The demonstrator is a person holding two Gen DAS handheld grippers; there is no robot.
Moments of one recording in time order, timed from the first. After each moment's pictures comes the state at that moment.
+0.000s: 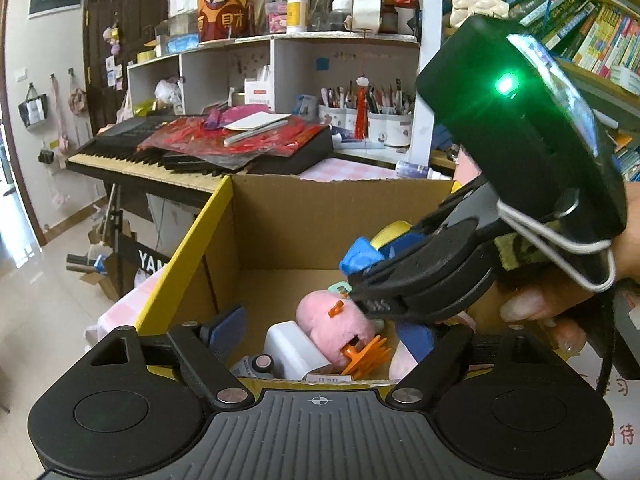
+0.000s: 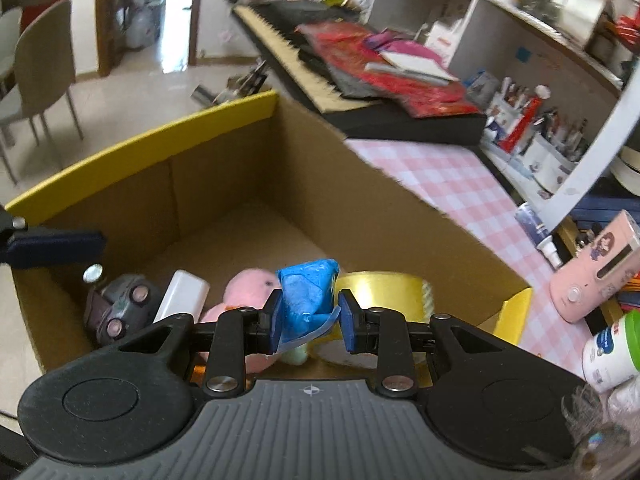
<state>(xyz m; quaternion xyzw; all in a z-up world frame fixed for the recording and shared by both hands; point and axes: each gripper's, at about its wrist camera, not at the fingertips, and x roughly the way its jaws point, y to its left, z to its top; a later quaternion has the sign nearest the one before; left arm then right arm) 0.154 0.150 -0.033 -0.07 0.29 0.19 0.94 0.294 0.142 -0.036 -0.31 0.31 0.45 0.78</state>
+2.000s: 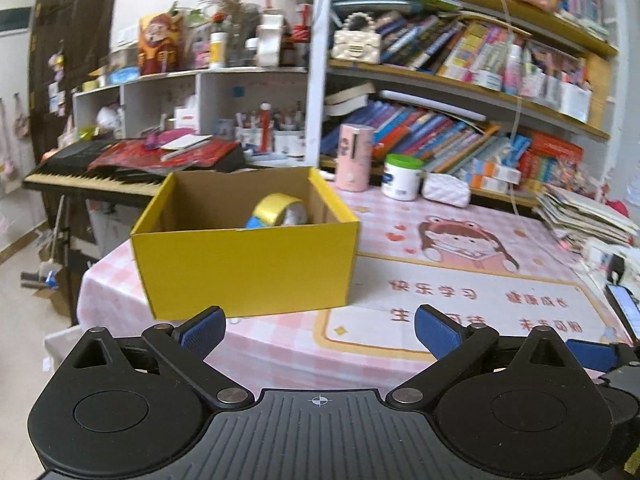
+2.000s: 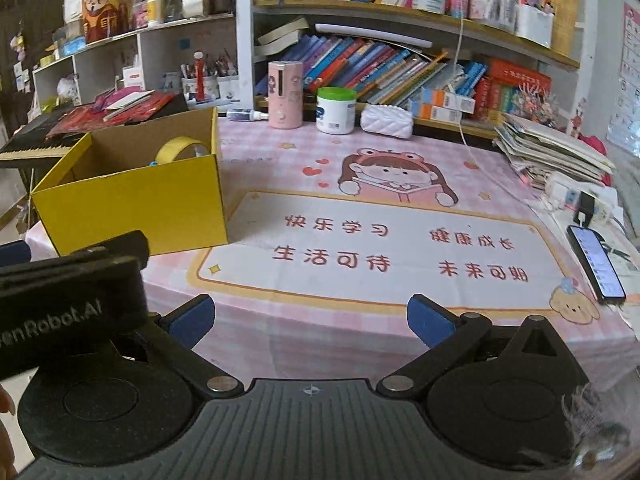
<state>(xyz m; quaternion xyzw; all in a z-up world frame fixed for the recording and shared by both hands) -0.007 0.052 -0.008 -0.05 0.25 0.06 0.96 0.017 -0.077 -0.024 -0.02 0.32 0.05 0.95</state>
